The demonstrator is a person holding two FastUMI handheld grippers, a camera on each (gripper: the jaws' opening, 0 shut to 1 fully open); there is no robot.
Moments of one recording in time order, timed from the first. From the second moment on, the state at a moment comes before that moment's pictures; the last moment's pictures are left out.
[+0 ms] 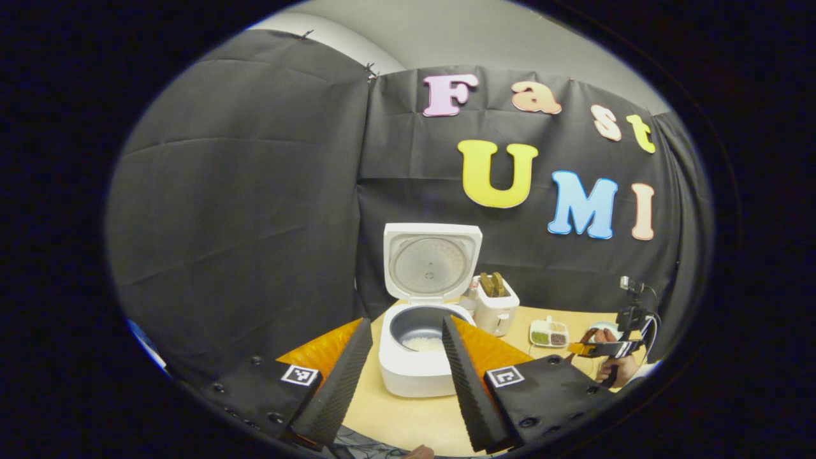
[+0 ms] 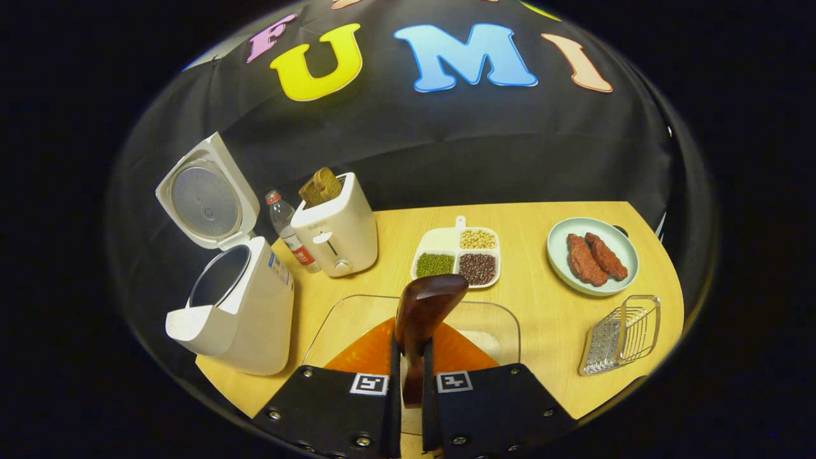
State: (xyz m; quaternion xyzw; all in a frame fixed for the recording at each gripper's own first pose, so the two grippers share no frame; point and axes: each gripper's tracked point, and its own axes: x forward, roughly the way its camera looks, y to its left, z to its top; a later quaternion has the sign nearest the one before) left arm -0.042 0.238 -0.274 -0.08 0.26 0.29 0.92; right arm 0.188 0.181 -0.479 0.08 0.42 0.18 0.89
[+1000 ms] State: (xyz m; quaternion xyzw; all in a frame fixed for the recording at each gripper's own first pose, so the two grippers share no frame) left arm -0.060 0.226 -0.251 -0.06 0.25 0.31 0.92; right arm 0.196 0.187 -0.452 0.31 0.44 0.15 0.83
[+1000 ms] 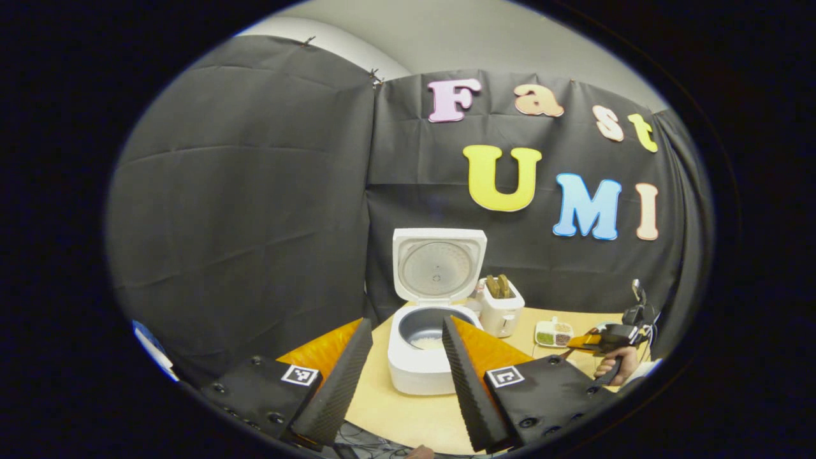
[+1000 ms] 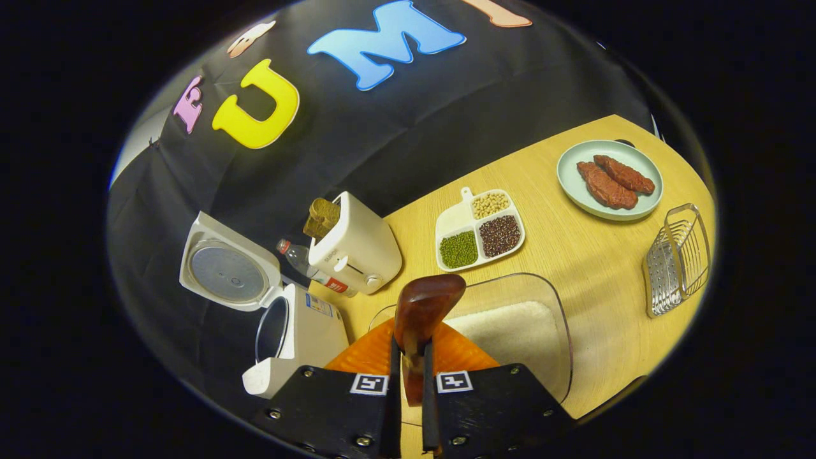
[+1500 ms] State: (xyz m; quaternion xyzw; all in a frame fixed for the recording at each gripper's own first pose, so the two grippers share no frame) left arm -0.064 0.217 -0.233 -0.06 0.24 0.29 0.92; right arm 0.208 0.164 -0.365 0.42 0.37 0.15 0.81
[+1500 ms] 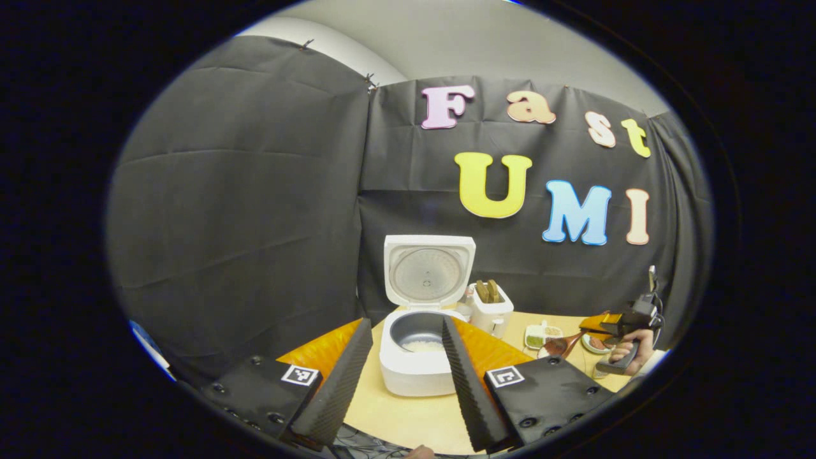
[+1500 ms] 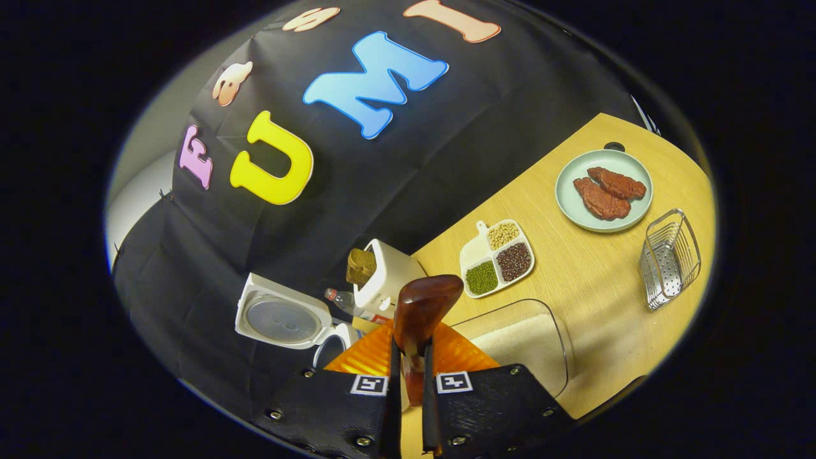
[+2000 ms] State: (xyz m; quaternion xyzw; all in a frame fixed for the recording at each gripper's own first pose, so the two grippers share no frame) left arm -0.099 0.244 -0.220 -0.06 0.23 0.31 0.92; right arm 0.201 0.262 -0.258 0.51 0.33 0.22 0.77
